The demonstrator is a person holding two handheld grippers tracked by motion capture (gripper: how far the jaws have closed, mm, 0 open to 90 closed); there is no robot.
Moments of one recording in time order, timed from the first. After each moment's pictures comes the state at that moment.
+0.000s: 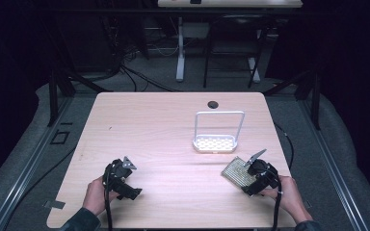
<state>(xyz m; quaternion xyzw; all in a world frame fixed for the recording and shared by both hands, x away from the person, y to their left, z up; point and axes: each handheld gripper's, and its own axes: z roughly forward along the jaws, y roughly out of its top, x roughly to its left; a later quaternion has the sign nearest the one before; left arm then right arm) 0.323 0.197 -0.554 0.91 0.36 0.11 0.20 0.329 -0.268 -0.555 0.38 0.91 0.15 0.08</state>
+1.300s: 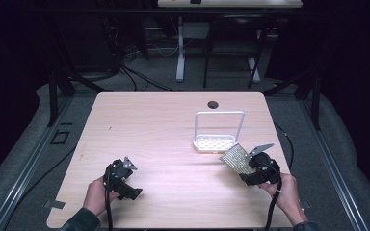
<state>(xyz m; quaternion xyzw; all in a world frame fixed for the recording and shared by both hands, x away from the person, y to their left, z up) 0.322 0.195 -0.555 0.90 0.36 0.11 0.20 0.322 -0.257 -0.515 0.42 0.87 0.21 0.14</state>
